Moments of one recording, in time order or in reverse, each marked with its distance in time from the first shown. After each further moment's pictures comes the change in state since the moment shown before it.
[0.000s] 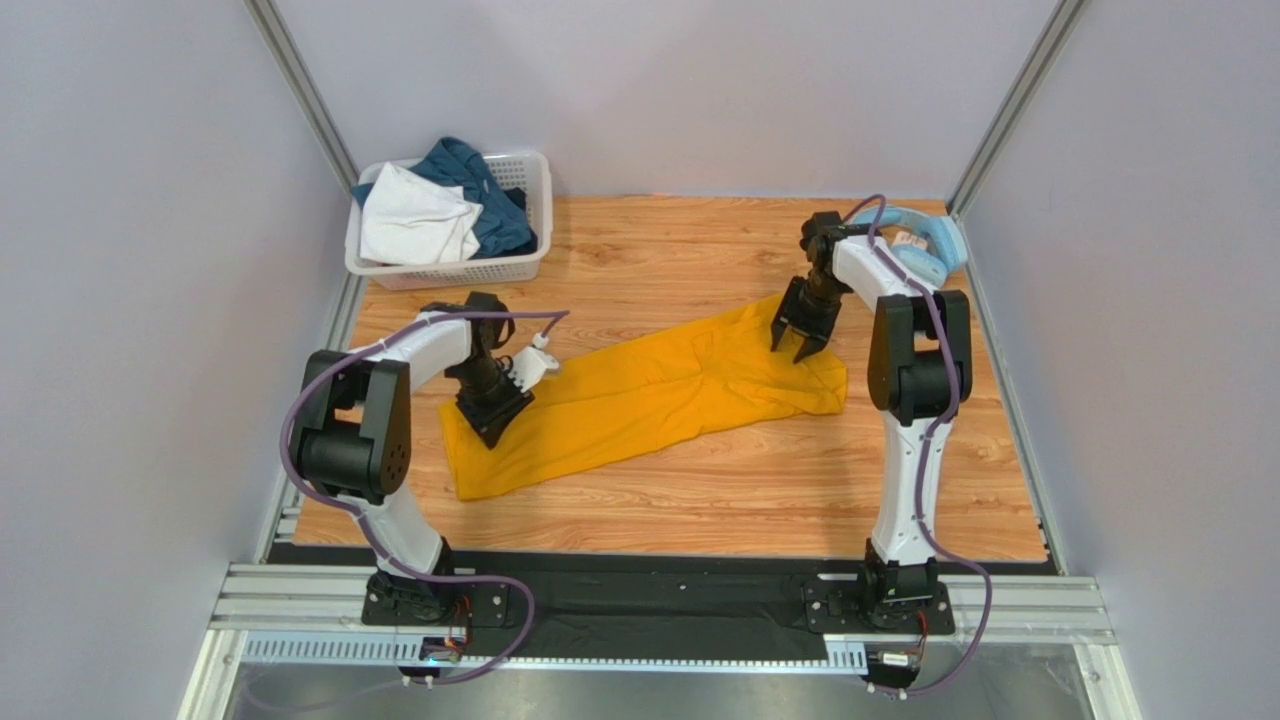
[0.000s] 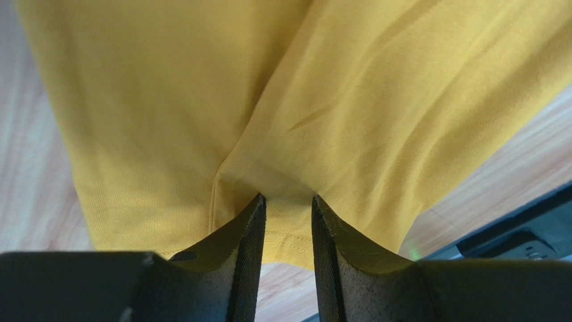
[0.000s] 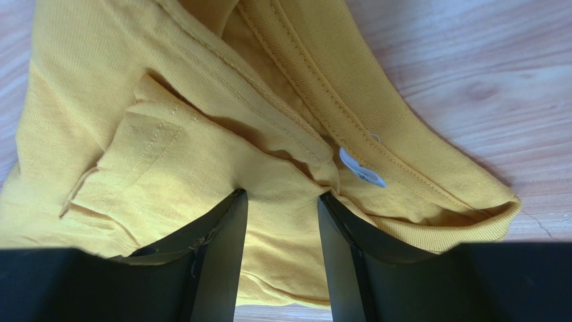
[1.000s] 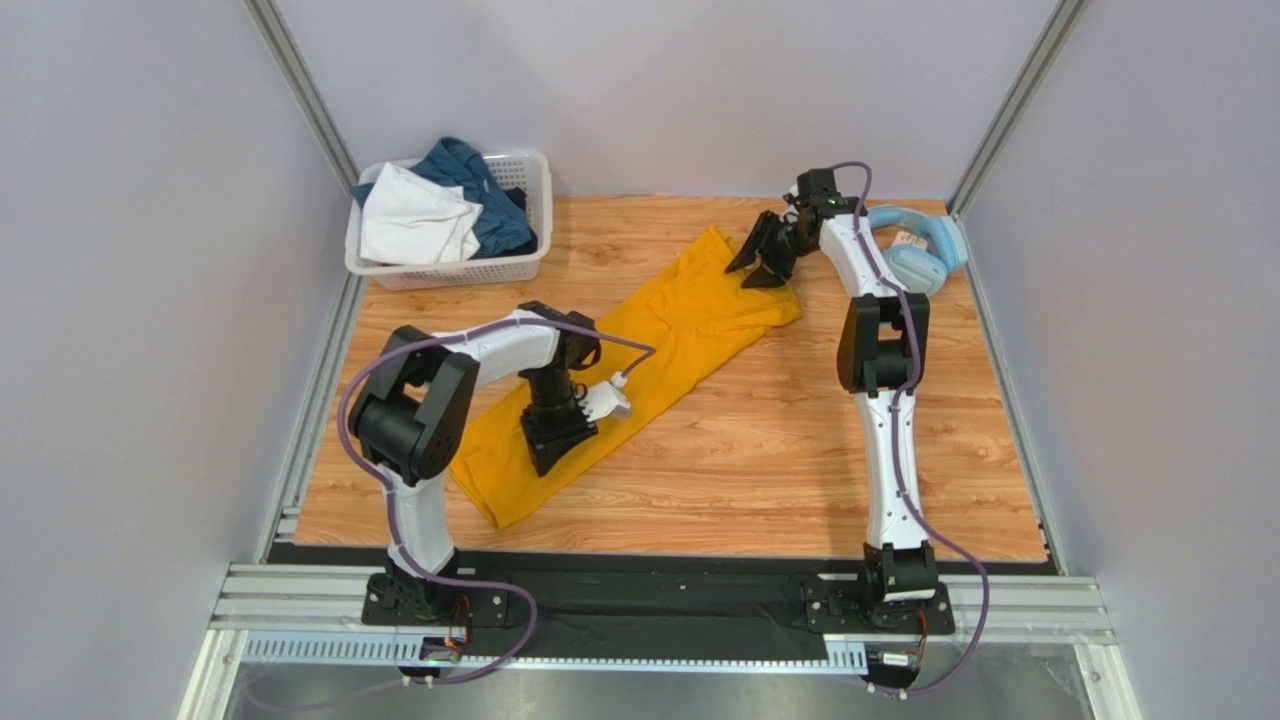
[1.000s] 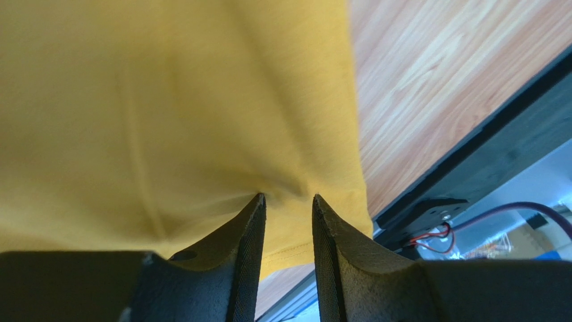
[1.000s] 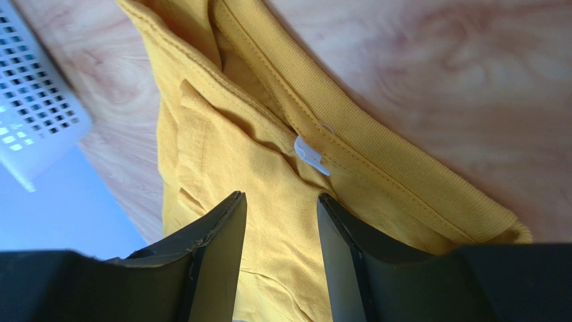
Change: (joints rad) left arm -0.356 0.161 0.156 -0.227 0.064 -0.065; right arm -0.028 0.469 0.734 0.074 -0.418 0.024
